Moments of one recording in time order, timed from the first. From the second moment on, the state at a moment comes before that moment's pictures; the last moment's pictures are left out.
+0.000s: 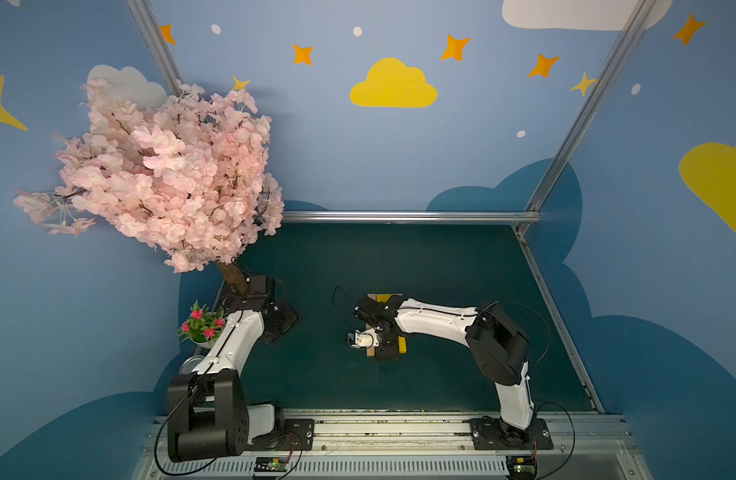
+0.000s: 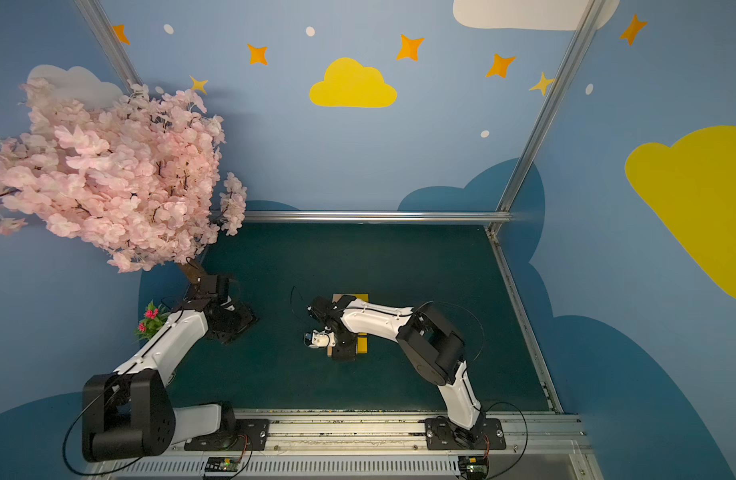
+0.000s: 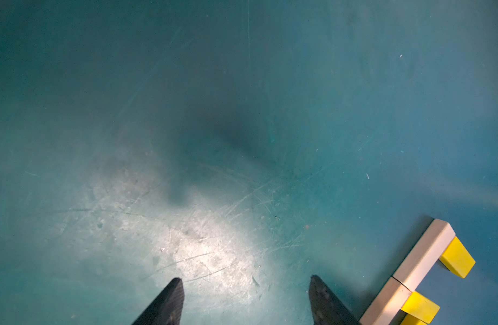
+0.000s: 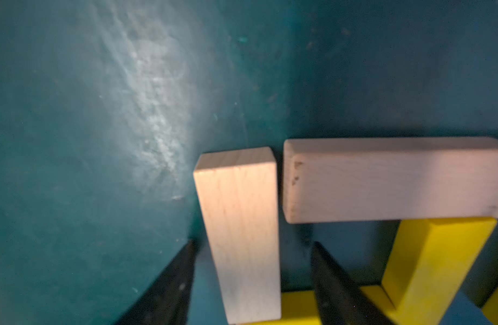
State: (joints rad) left arm 0.10 1.30 0.79 -0.72 0.15 -0.62; right arm 1.04 2.02 1.44 -0.89 0.02 -0.60
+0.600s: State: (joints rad) left arm 0.09 1.27 1.08 -0.73 0.21 -0.63; right arm 0.85 1.68 1.58 -0.75 0.03 -0.47
